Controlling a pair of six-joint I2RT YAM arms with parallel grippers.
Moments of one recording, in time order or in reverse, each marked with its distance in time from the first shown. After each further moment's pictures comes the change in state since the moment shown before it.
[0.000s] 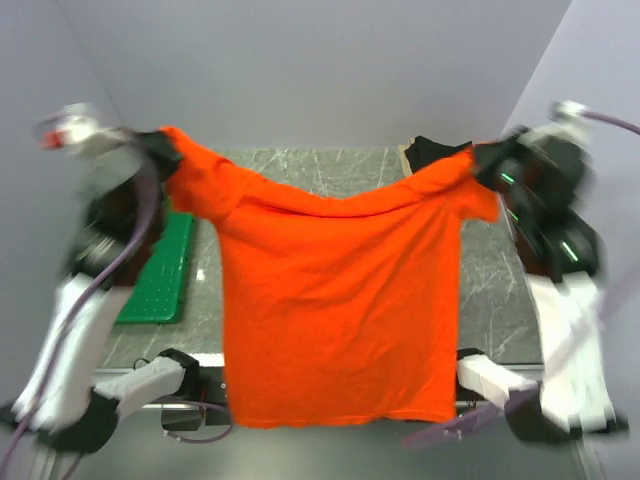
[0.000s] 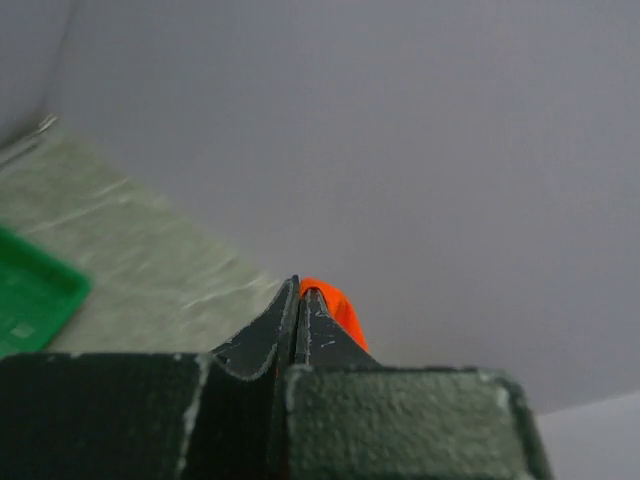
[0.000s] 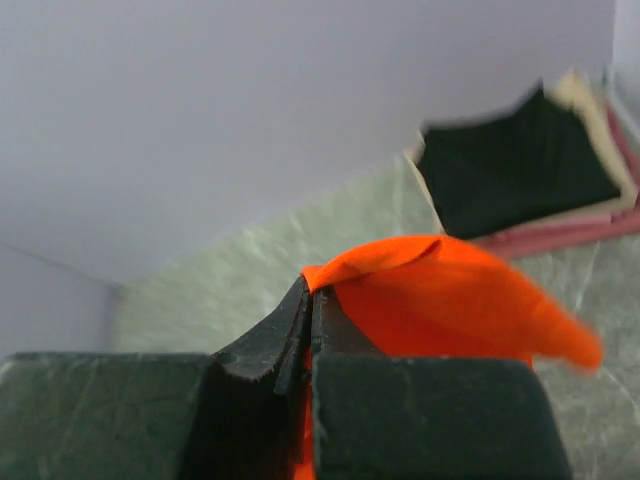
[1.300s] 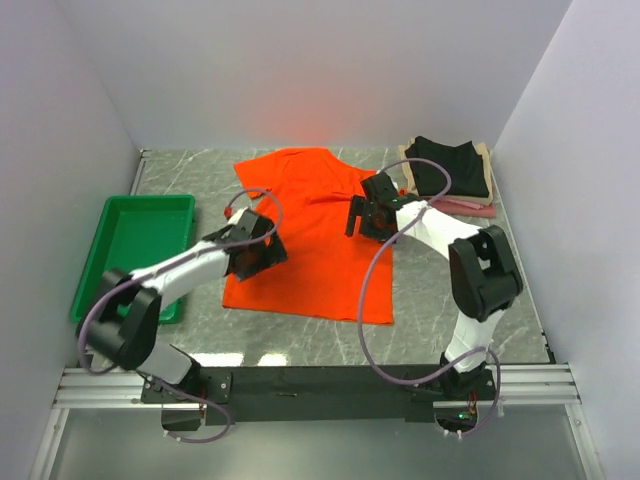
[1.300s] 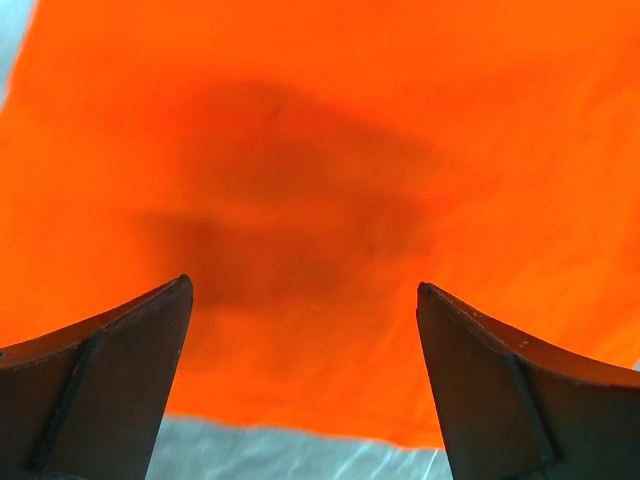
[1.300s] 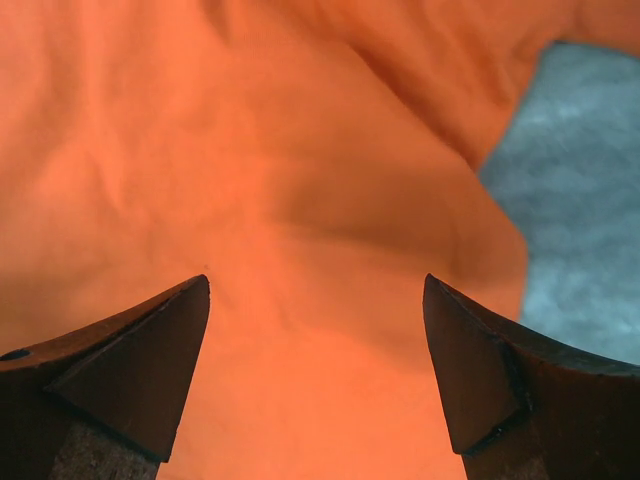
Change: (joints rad) left arm -0.077 0.501 -0.675 0.068 0.520 -0.227; right arm 0.280 0.755 -0.460 0.300 -0.123 0.023
